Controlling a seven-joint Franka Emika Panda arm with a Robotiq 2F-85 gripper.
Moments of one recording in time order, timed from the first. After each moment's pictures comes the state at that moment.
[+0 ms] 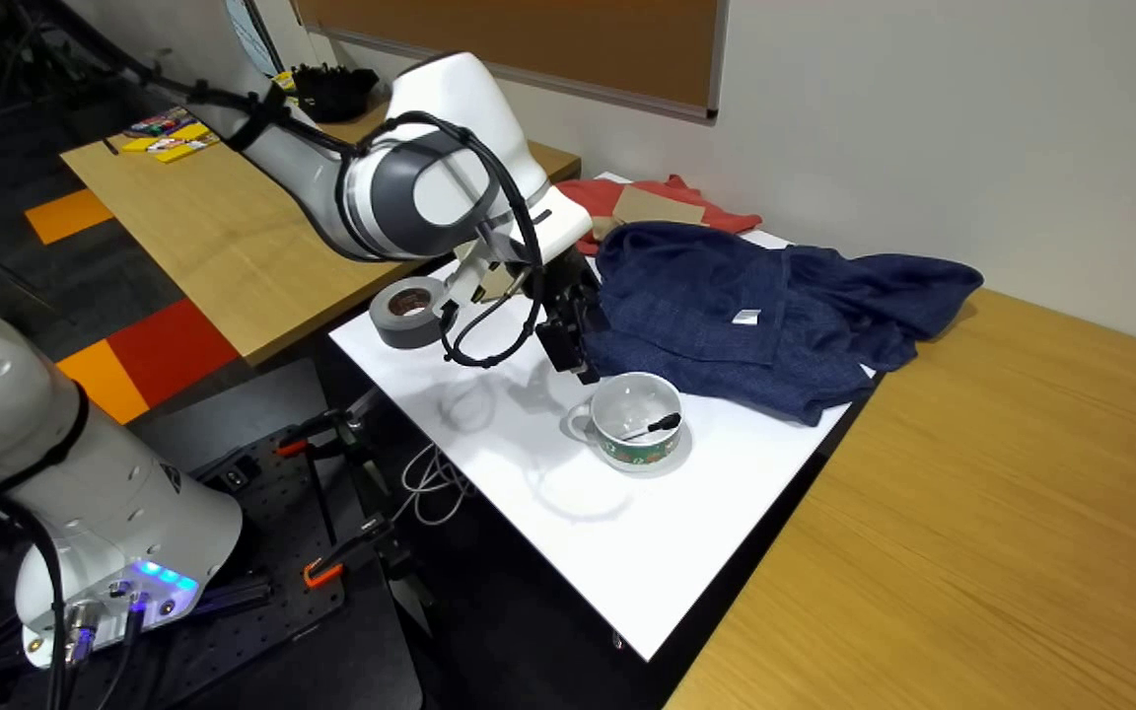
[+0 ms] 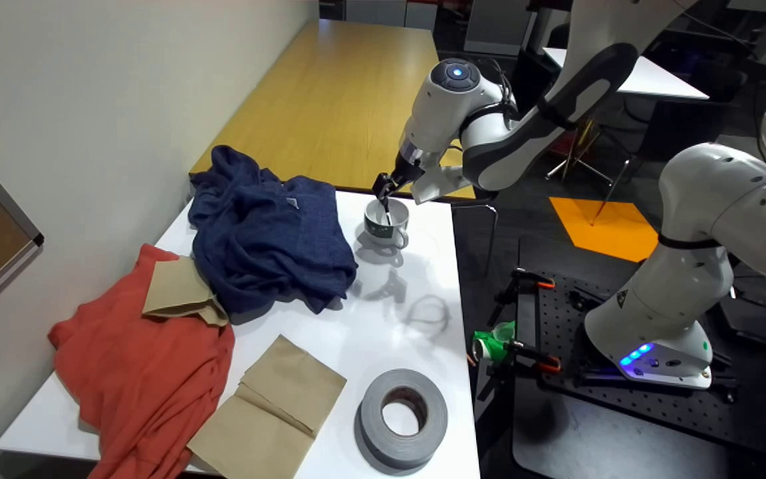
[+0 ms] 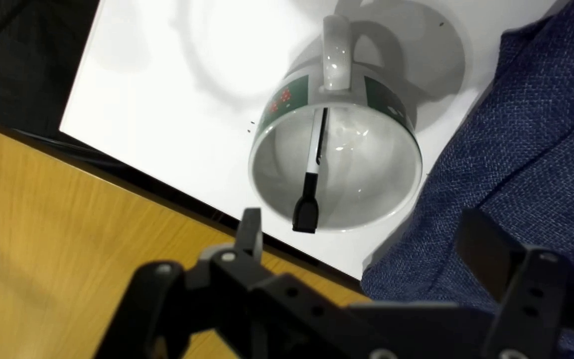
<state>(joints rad) 0.51 0.15 -0.74 -2.48 -0.59 2.87 1.05</state>
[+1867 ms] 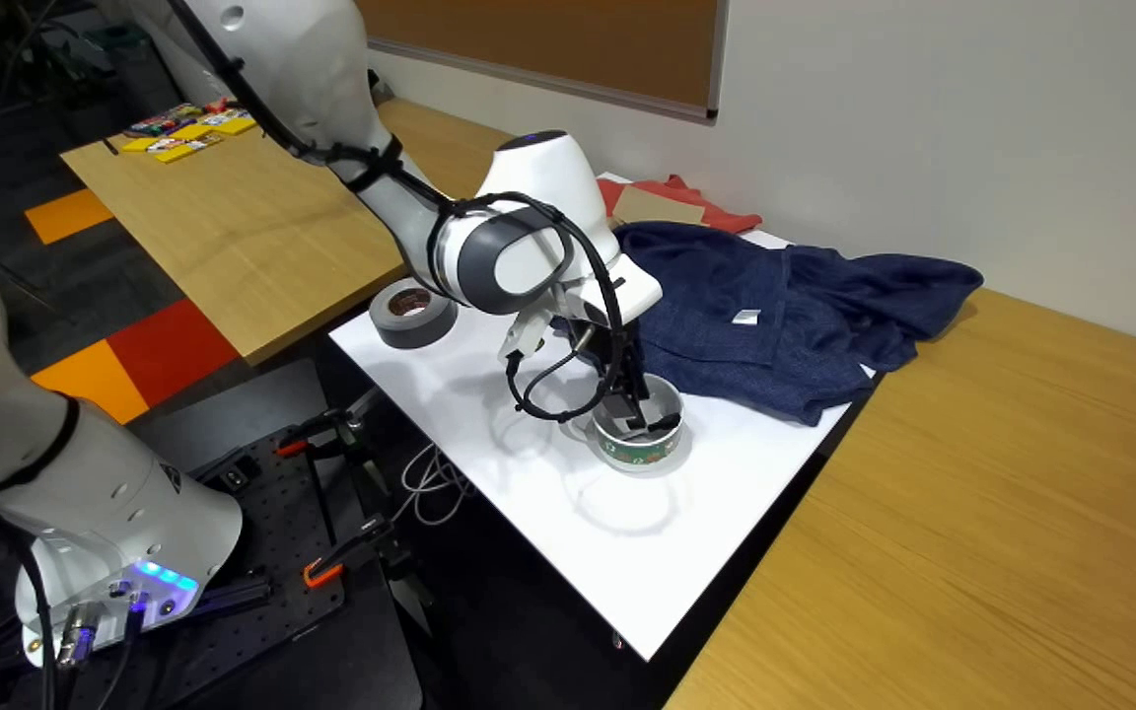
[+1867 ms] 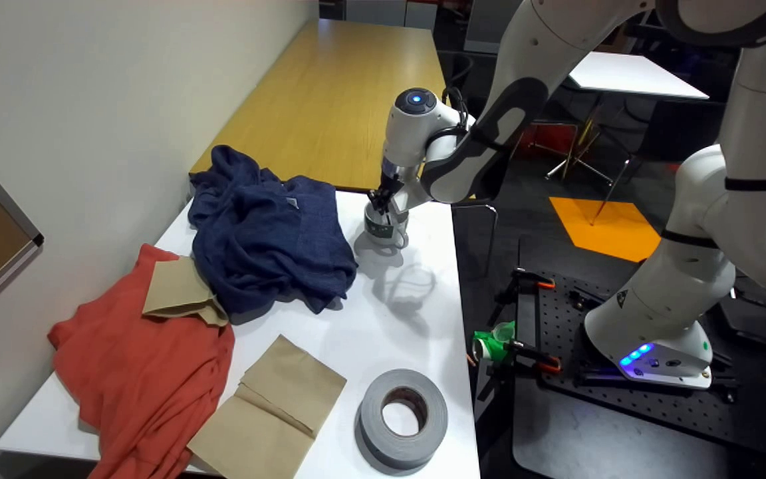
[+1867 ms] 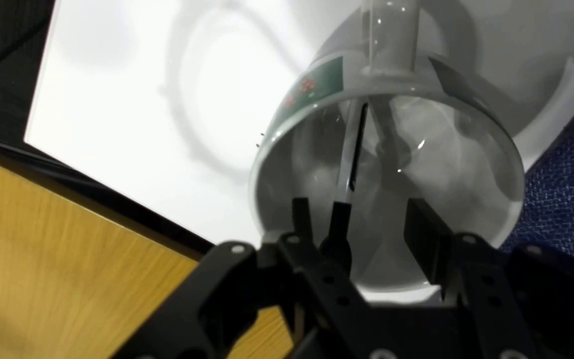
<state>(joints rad) 0.15 0.43 -0.43 -2.29 -0.39 2.89 0.86</state>
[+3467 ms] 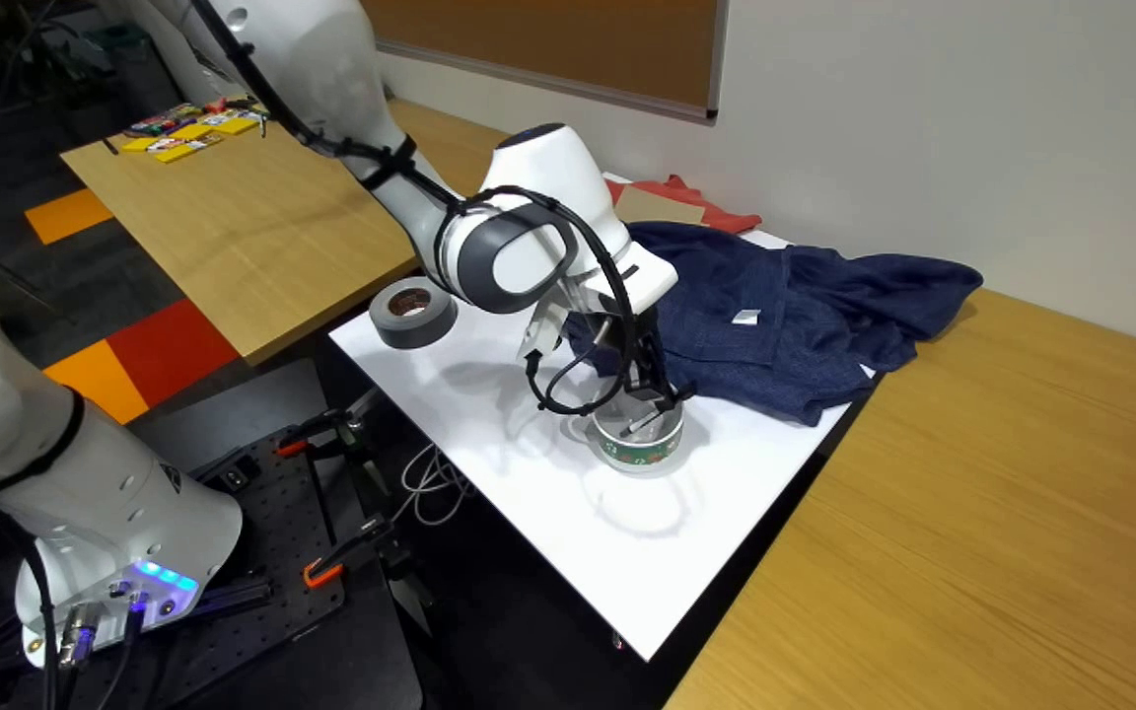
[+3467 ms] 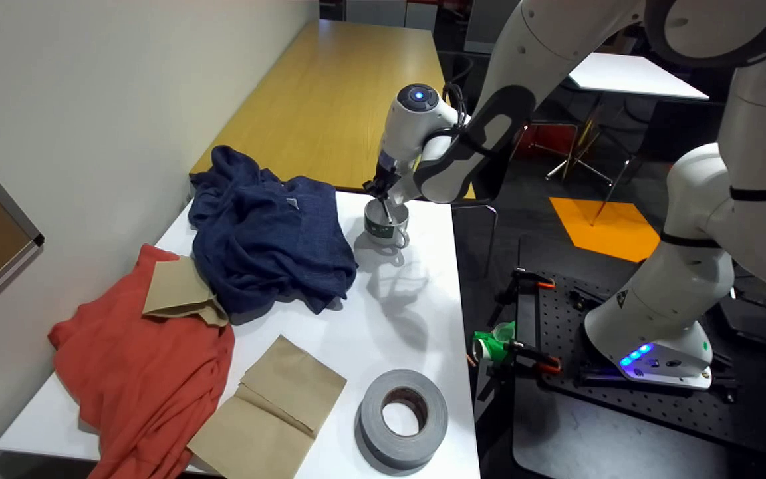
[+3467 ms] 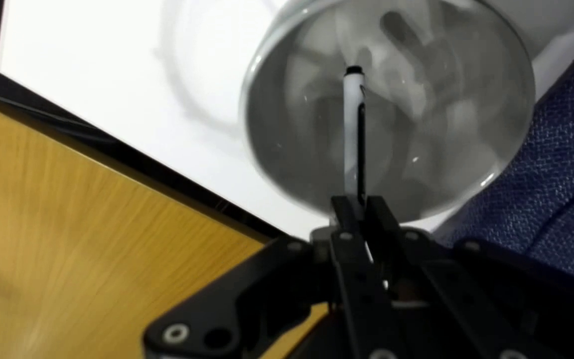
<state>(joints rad) 0.32 0.48 -0.61 -2.27 -0.26 2.99 0.75</state>
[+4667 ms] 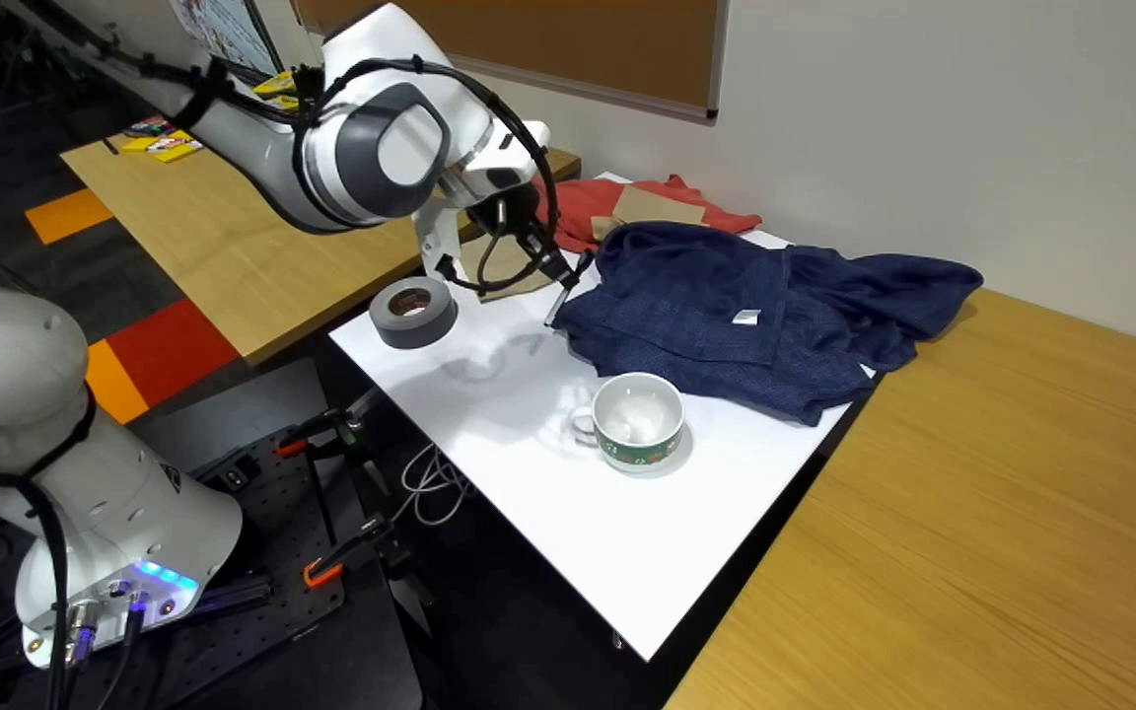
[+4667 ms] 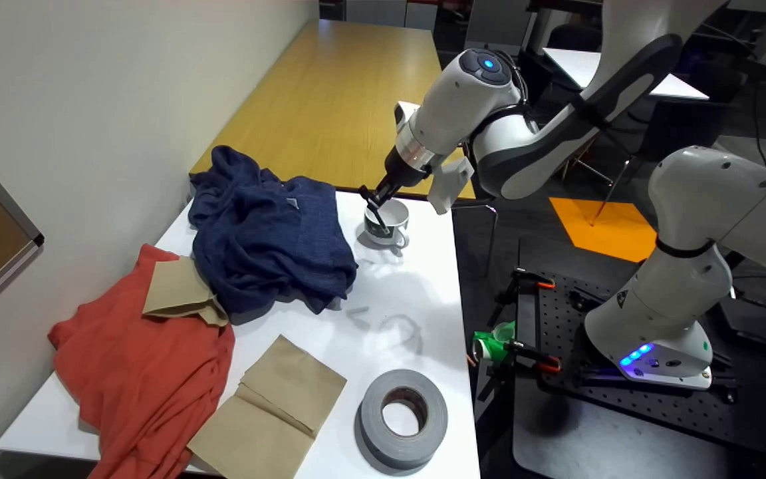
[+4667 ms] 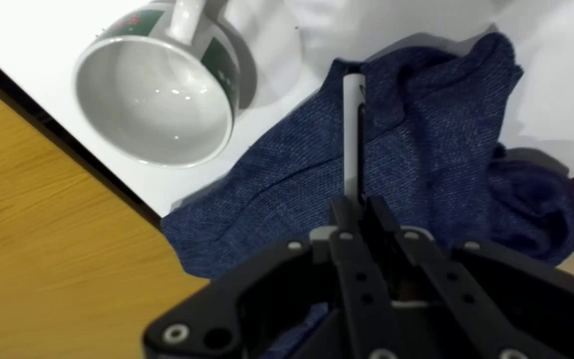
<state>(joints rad) 0.89 0.03 -0.99 -2.55 -0.64 3.01 0.71</state>
